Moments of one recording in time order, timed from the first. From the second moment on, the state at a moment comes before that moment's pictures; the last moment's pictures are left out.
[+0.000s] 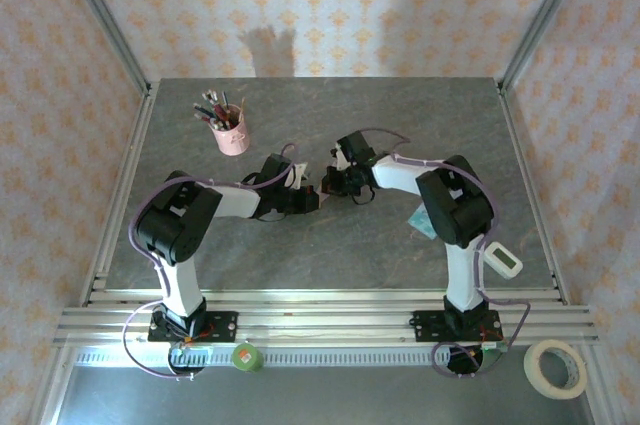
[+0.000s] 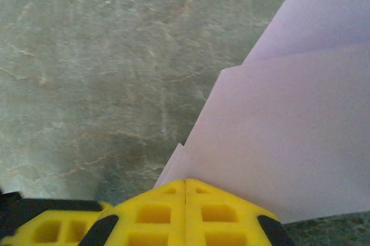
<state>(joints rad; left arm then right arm) -0.46 1.84 0.84 0.15 0.51 -0.58 0.56 2.01 1.23 -0.25 -0.42 0.58</state>
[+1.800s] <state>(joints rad) -0.46 1.82 0.76 0.25 0.46 -0.62 0.28 2.11 1.27 -0.11 -0.62 0.57</state>
